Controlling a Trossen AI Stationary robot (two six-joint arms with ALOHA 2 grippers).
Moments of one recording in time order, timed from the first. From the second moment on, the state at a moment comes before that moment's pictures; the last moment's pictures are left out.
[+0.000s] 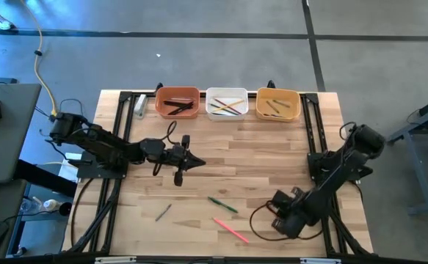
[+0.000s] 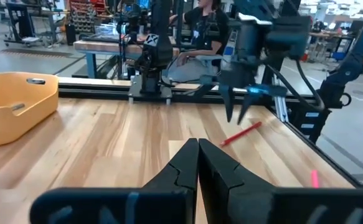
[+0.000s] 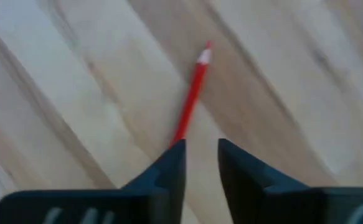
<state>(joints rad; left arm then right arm) 0.04 1.45 0.38 0.99 0.04 -0.07 0.86 1.60 0.92 -0.76 0.20 1.49</state>
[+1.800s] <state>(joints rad) 0.02 1.46 0.38 1.17 0.03 -0.25 0.56 1.58 0.97 0.11 0.58 0.40</state>
